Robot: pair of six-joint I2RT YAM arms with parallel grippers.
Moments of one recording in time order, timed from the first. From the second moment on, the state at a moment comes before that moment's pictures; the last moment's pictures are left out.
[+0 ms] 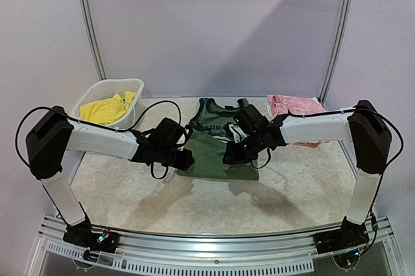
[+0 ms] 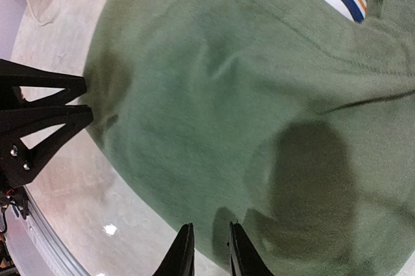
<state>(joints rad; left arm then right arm) -0.81 1.75 0.95 -0.10 -0.10 -0.40 0.82 1.89 1.27 -0.36 -0.20 0.54</state>
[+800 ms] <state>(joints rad) -0.86 1.75 0.81 0.01 -0.10 -0.47 0.83 1.83 1.01 -0.21 -0.18 0.61</state>
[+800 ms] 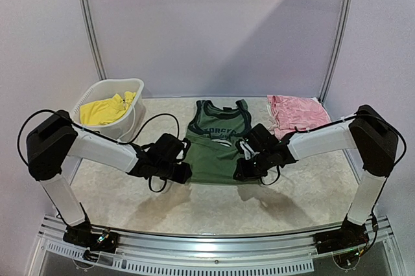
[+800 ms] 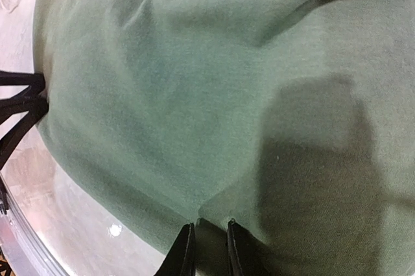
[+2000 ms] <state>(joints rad) -1.09 1.27 0.66 -0.31 -0.42 -0.63 0.98 1.35 0.84 -0.53 0.22 0.85</state>
